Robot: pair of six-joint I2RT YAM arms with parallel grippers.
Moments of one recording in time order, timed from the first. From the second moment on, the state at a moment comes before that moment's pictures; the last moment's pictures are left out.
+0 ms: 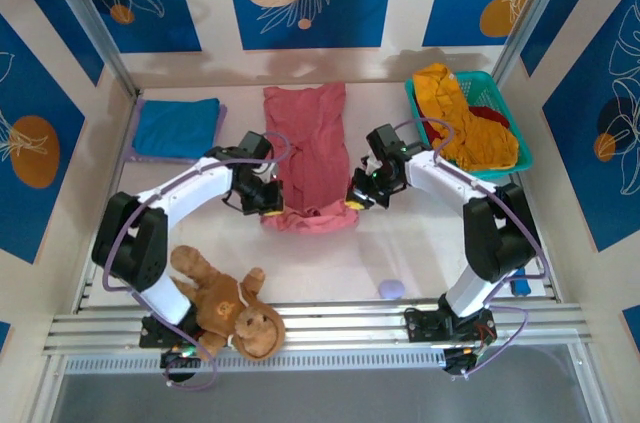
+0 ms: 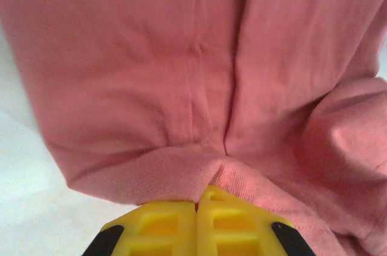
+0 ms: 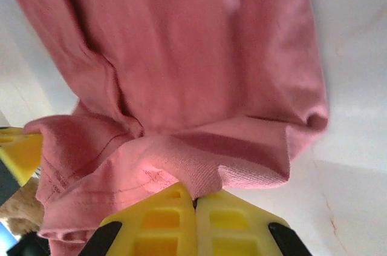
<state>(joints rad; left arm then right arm) -0.47 1.64 1.16 -0.82 0.37 -0.54 0.42 1.66 1.15 -0.76 -0.52 0.73</state>
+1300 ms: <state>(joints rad) -0.18 2.08 1.66 -0.75 0.50 -0.43 0.23 2.19 1.80 -0.81 -0.65 0.59</state>
